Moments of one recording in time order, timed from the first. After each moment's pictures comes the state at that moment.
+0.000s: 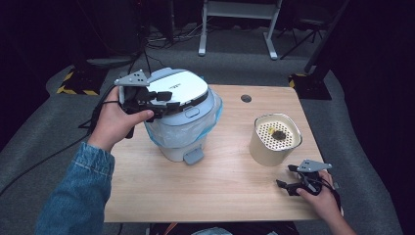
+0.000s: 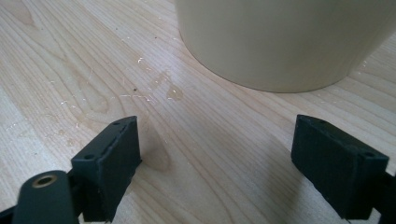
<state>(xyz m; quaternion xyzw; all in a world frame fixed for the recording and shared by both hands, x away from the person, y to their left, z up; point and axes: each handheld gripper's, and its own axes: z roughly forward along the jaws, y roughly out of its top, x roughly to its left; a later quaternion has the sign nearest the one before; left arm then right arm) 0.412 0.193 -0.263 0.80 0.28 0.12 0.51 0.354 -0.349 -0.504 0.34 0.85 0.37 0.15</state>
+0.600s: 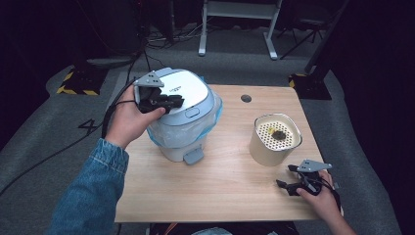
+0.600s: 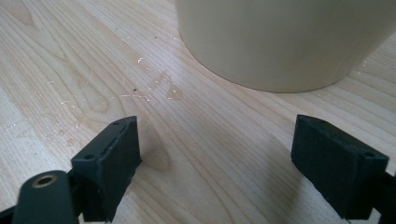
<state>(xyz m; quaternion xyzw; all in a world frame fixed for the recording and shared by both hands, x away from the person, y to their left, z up) 0.422 0.170 -0.270 0.82 0.30 0.15 0.47 0.354 -0.349 -0.504 0.34 0.85 0.37 0.15</state>
